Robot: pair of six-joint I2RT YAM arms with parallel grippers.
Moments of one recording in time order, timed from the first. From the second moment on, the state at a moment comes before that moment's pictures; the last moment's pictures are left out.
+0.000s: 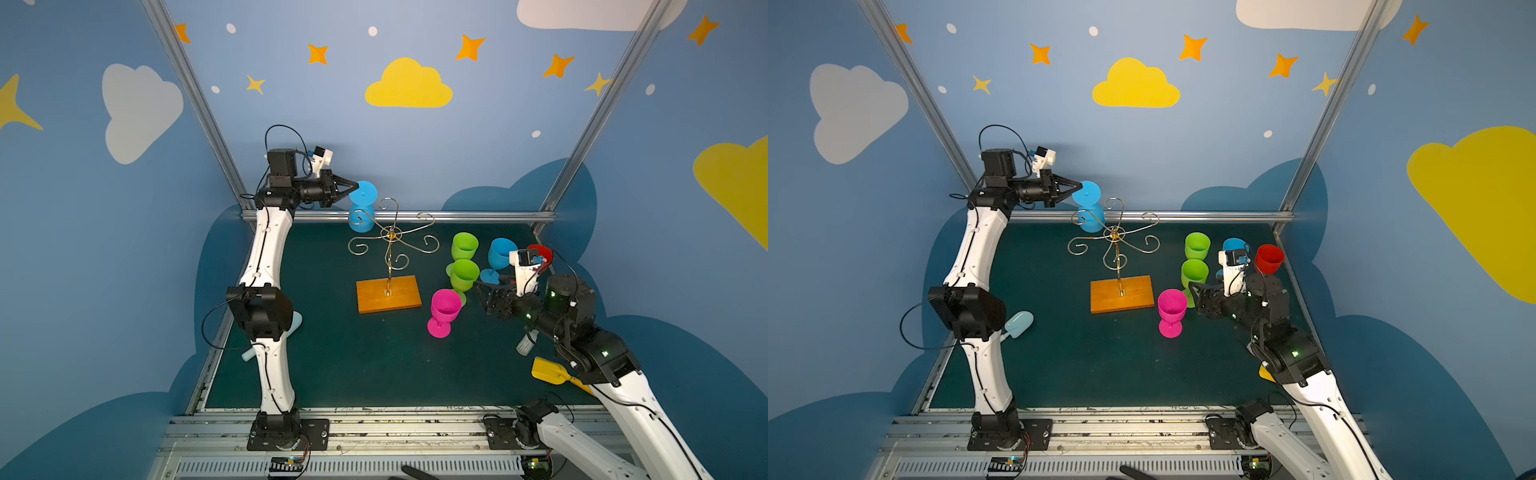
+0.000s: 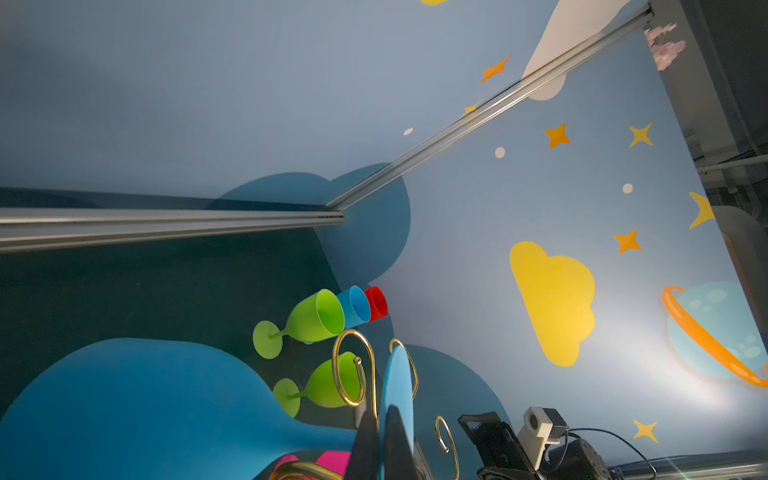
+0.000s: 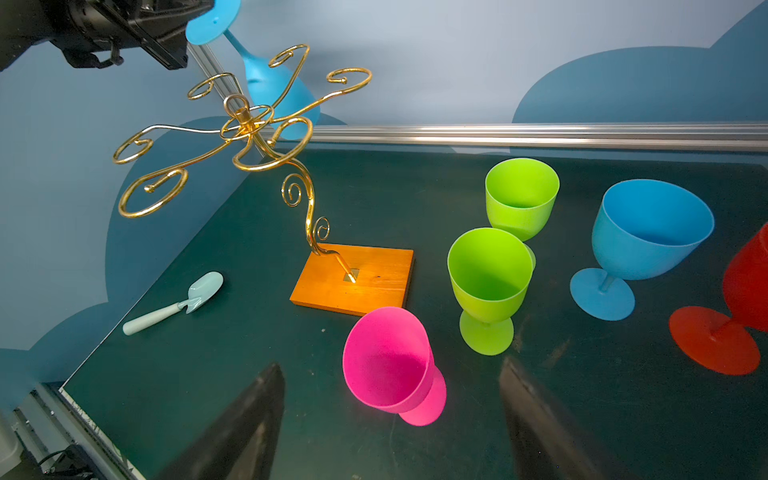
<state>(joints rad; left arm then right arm) 0.05 2.13 2.40 -0.57 1.17 -0.73 0.45 0.78 1.03 -0.62 -0.10 0.23</state>
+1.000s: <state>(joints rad) -0.01 1.77 2.12 0.40 1.18 -1.49 0.46 0.96 1.20 -0.27 -0.26 0.06</state>
